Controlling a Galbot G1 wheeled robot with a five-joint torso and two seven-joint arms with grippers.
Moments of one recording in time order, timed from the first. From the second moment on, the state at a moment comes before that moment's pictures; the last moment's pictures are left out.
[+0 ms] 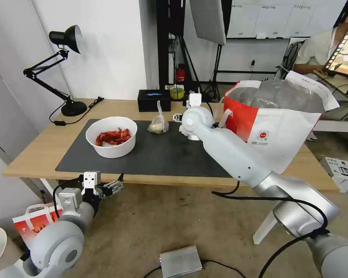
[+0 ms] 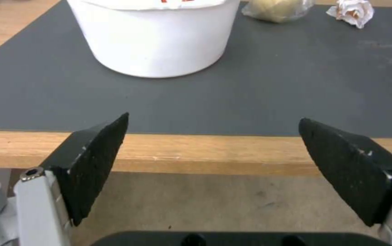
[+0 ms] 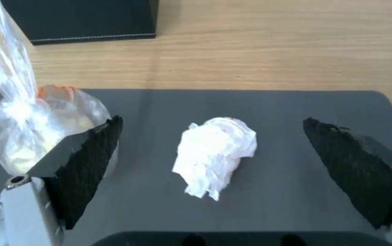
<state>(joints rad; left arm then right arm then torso) 1.44 -0.81 -0.42 -2.25 -0.82 0.39 -0.49 -0.07 1.38 -0.34 1.20 1.26 -0.63 0.90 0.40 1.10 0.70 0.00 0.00</state>
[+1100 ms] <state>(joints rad) 1.43 -0.82 -0.42 -2.25 -0.82 0.39 -0.49 -0.04 1.50 -0.28 0.97 1.20 -0.67 0.91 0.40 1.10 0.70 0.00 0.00</state>
